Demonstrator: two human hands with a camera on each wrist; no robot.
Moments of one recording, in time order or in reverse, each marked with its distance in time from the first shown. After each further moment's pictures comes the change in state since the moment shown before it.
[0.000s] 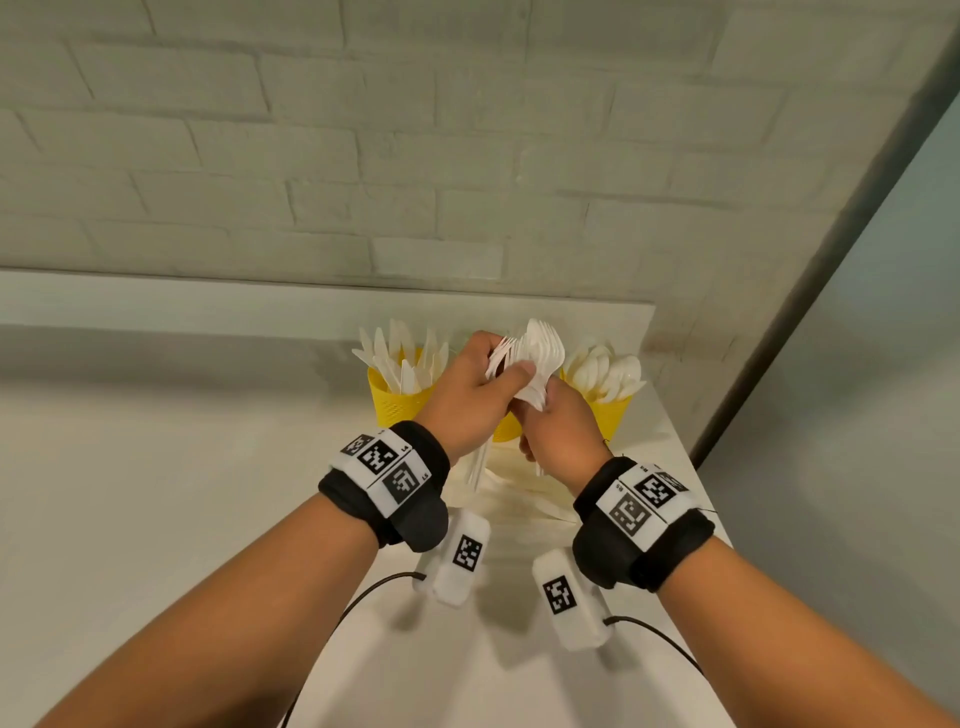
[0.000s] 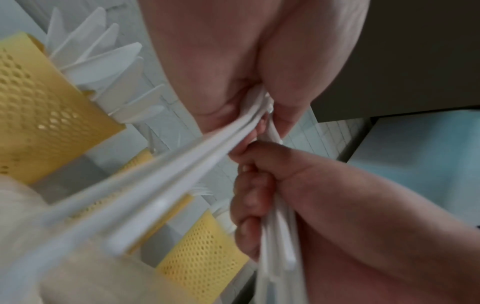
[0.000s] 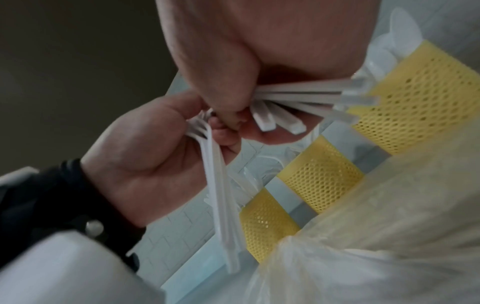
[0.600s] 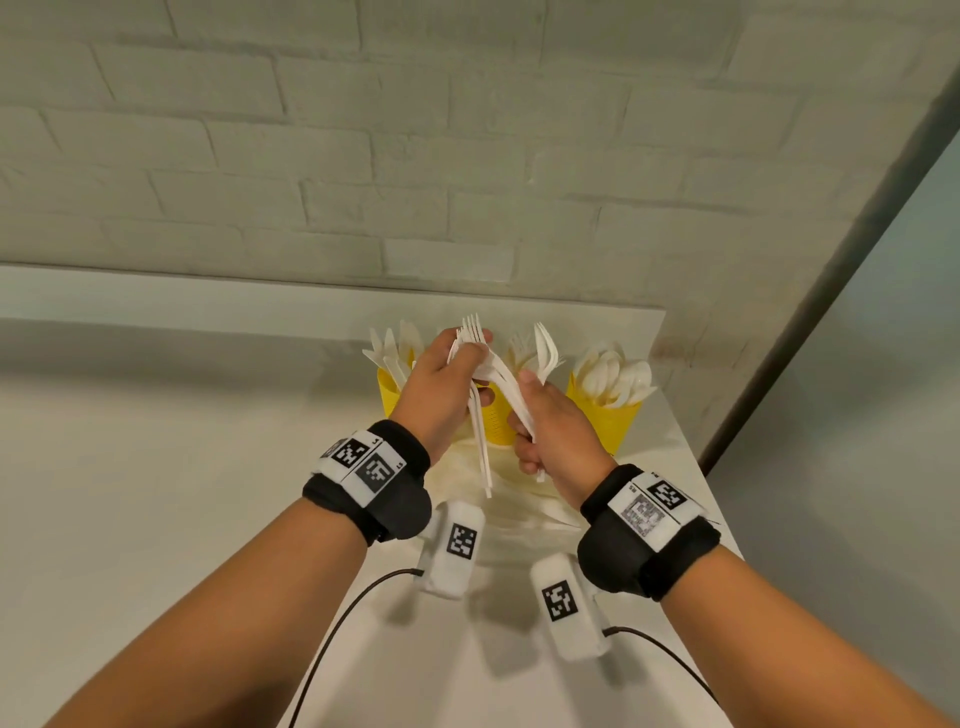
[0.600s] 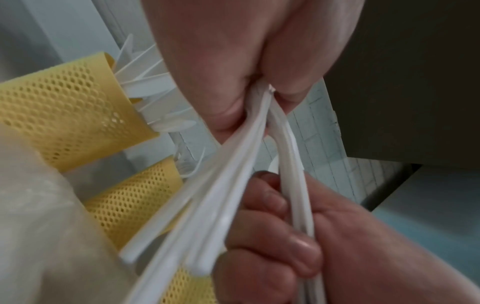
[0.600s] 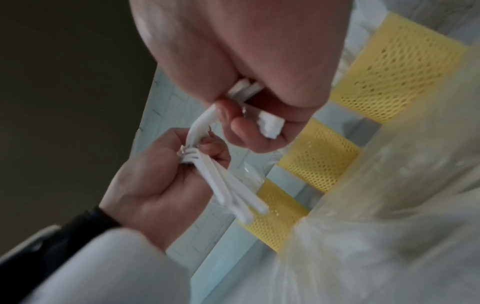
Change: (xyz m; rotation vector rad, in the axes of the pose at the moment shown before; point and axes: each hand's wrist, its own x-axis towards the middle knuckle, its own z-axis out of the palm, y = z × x) left_hand 0.003 -0.009 -0.021 -0.367 0.130 -0.099; right_hand 0.000 -0.003 0.009 0.426 -0.140 0.190
